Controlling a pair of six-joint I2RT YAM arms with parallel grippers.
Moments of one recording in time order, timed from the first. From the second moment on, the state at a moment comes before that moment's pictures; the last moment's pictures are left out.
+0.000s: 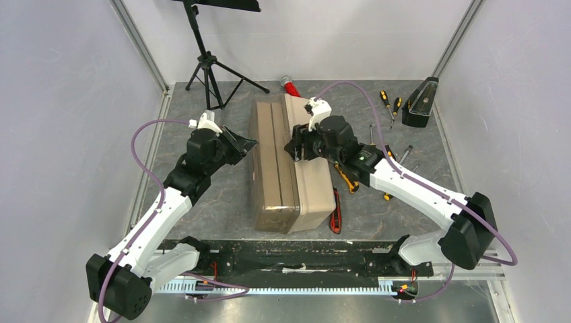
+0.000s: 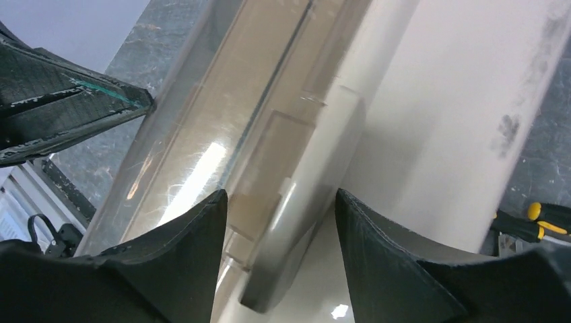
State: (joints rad) left arm -0.40 0.98 0.81 -0.20 0.07 -0.96; right arm 0.79 1.39 1.15 -0.17 0.07 0.34
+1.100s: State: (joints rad) left arm -0.41 0.95 0.82 -0.39 0.02 -0.88; right arm 0.56 1.19 0.87 0.05 -0.22 0.53
